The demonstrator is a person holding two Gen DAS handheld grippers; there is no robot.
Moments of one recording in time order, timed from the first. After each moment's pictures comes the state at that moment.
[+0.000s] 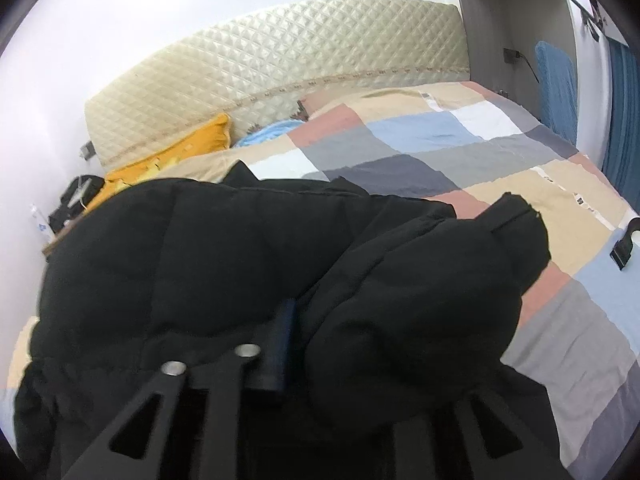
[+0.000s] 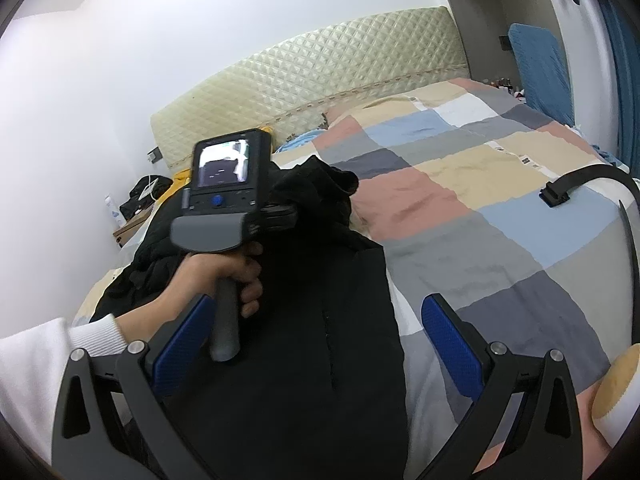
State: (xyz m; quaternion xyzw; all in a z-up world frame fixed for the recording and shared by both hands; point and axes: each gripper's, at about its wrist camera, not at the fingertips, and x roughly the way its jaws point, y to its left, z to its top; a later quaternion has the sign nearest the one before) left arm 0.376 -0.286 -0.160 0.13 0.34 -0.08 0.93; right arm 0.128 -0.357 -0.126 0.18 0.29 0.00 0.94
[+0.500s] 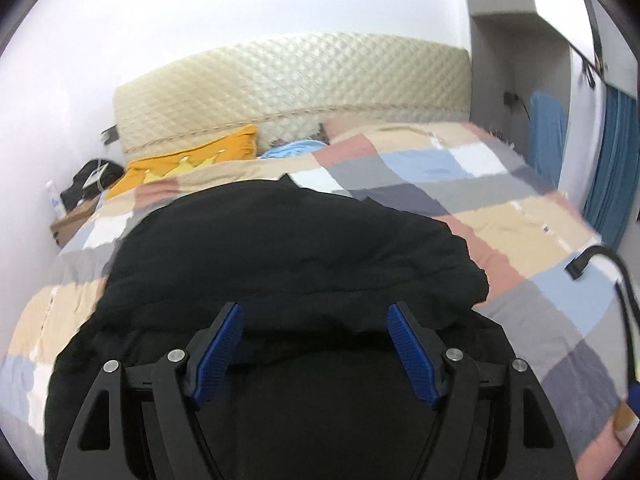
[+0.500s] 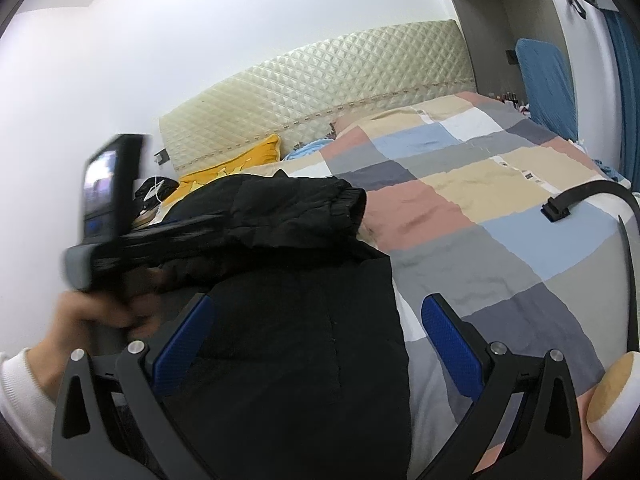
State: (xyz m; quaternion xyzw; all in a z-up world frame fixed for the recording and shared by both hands) left arm 0.287 -0.177 -0.088 0.06 0.33 -0.10 0.94; right arm 0.121 -0.347 -0.116 0.16 0.28 0.01 0.95
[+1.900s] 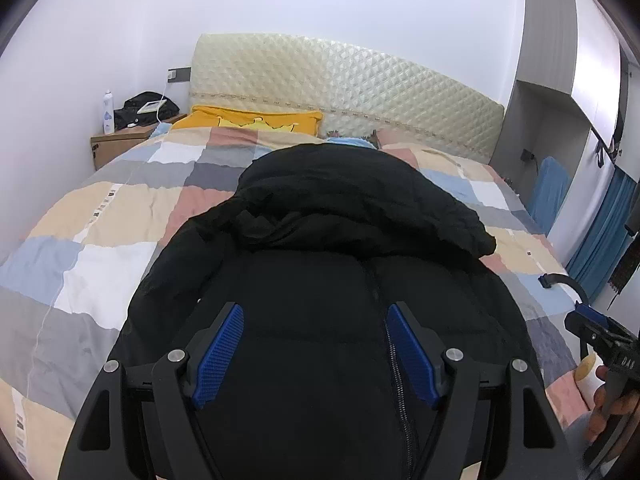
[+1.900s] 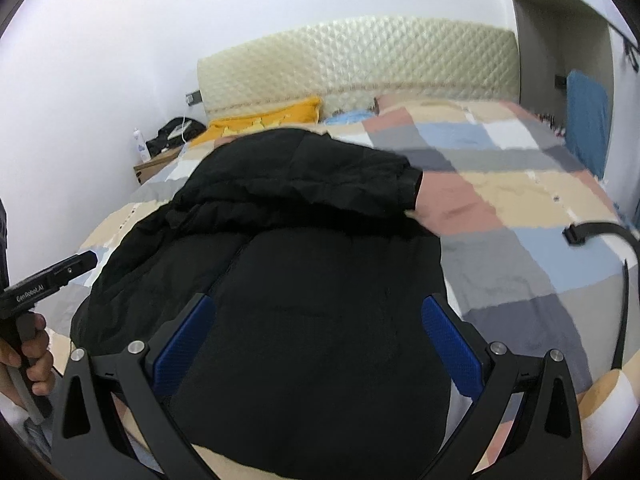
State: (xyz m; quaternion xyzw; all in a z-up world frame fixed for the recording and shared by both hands) left arm 0.142 0.029 -0.089 -0.07 0.34 -0.09 0.94; right arm 0.117 -0.279 -0.103 0.08 0.35 0.06 0.93
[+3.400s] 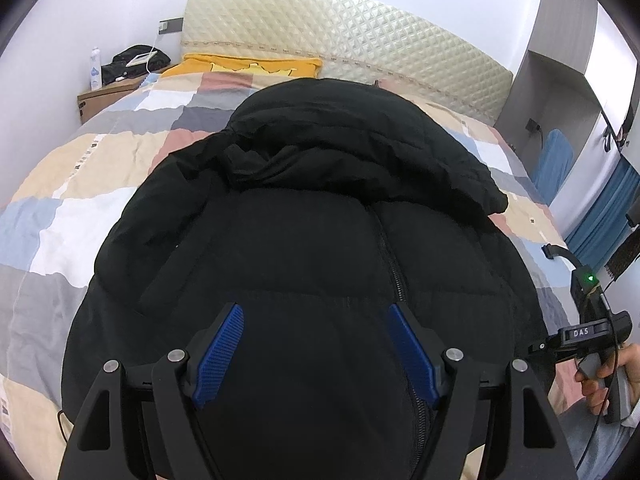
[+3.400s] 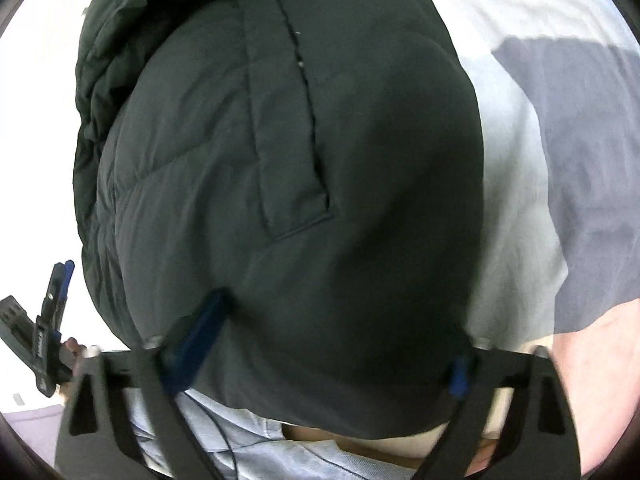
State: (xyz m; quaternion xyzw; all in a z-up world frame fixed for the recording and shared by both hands) left arm 0.163 0.020 -0.132 -0.07 0.42 -0.10 0.90; right arm 0.170 -0.332 -0.244 0.25 0.69 0.08 0.68
